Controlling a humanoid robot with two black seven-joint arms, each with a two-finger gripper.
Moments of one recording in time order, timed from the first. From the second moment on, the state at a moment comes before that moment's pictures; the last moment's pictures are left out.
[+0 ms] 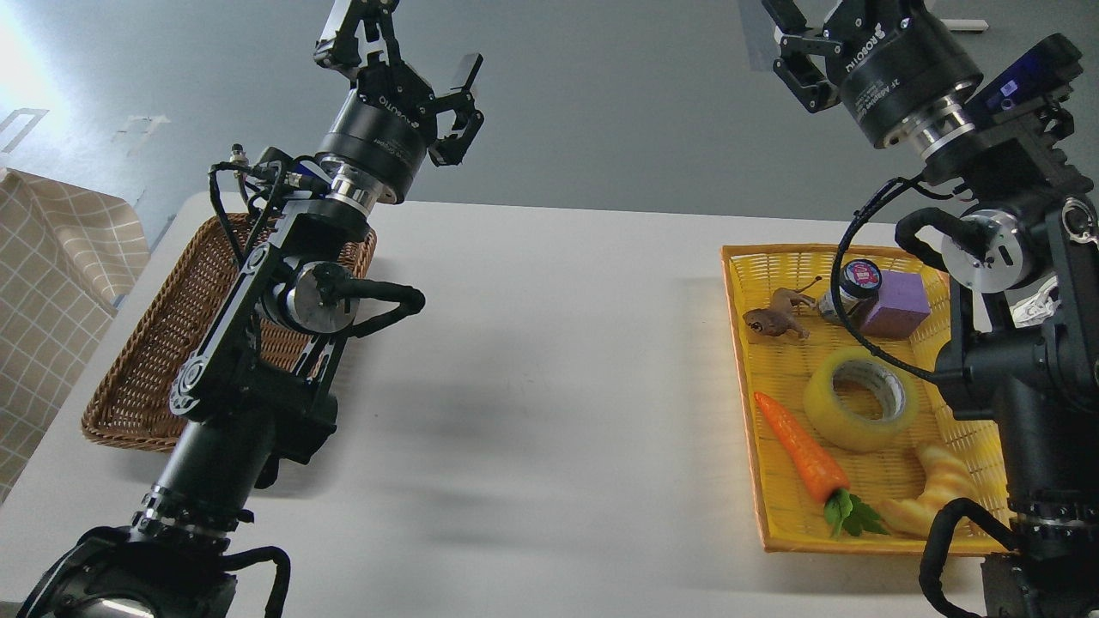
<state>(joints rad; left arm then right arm) -0.52 -0.04 -1.41 -1.29 0.74 -0.16 -0.10 0.67 0.00 1.56 1.33 -1.07 0.37 -0.15</state>
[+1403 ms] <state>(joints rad) -0.52 -0.04 -1.41 -1.29 0.74 -0.16 -0.10 0.66 0.00 1.54 1.33 -1.07 0.37 -0.15</state>
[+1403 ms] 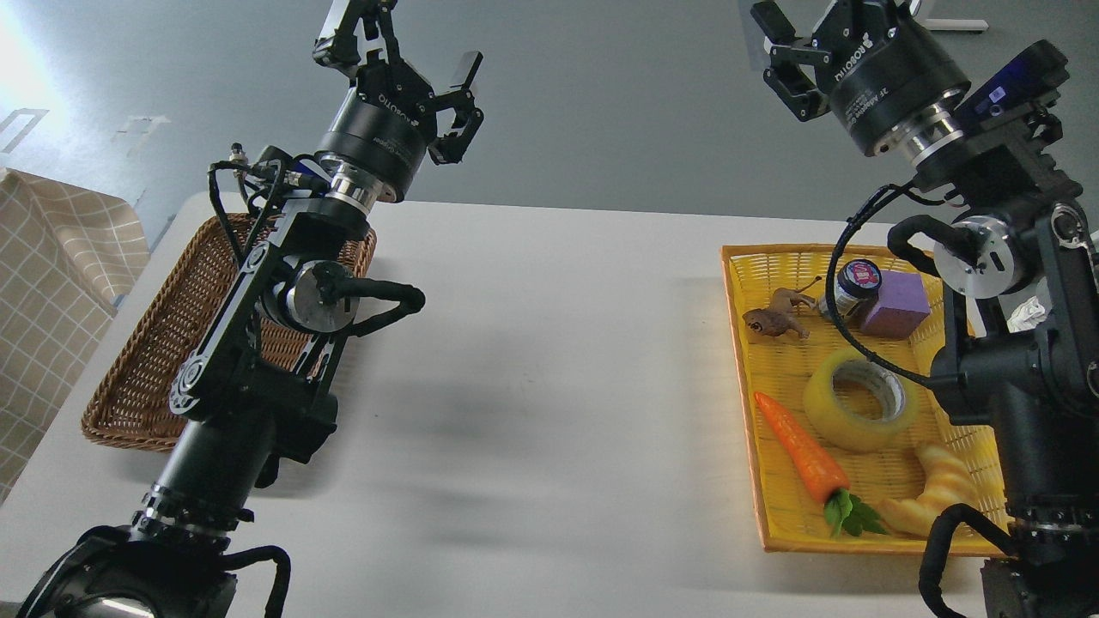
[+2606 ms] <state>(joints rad) -0.52 -0.04 -1.41 -1.31 0.74 -0.16 -0.10 0.67 0.00 1.53 1.34 -1.07 0.37 -0.15</state>
